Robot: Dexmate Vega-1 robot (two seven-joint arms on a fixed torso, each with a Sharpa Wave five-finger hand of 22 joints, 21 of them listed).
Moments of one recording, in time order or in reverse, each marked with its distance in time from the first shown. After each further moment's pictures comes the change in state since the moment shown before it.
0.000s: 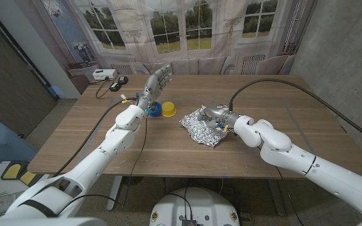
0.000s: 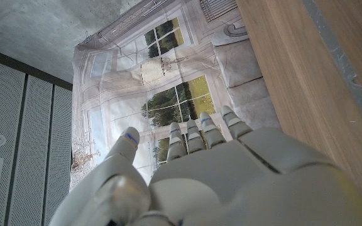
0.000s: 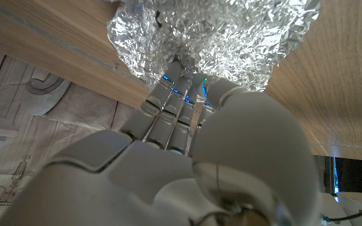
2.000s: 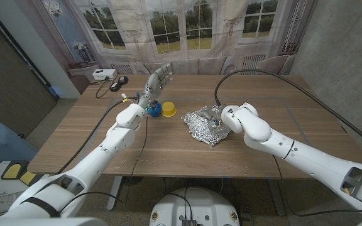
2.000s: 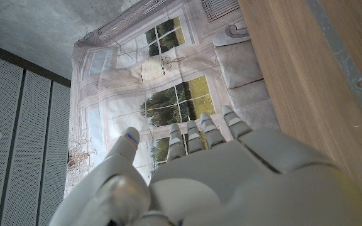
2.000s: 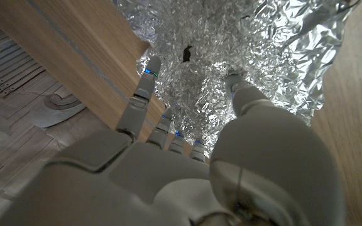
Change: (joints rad) left arm -0.021 -0.013 0.001 0.020 -0.020 0.016 -0.017; left_hand 0.000 0.000 0.009 -0.009 0.000 -0.006 -0.008 0.000 0.000 0.000 0.000 0.005 0.000 -0.007 0.000 0.000 0.000 0.004 0.015 -0.004 0.005; right arm 0.195 0.119 -0.143 0.055 -0.363 -0.103 0.584; right_hand -0.229 -0.069 -0.217 0.014 -0.177 -0.573 -0.128 -0.001 0.014 -0.479 -0.046 -0.122 -0.010 -0.407 0.027 0.002 -0.111 0.102 0.161 -0.150 -0.005
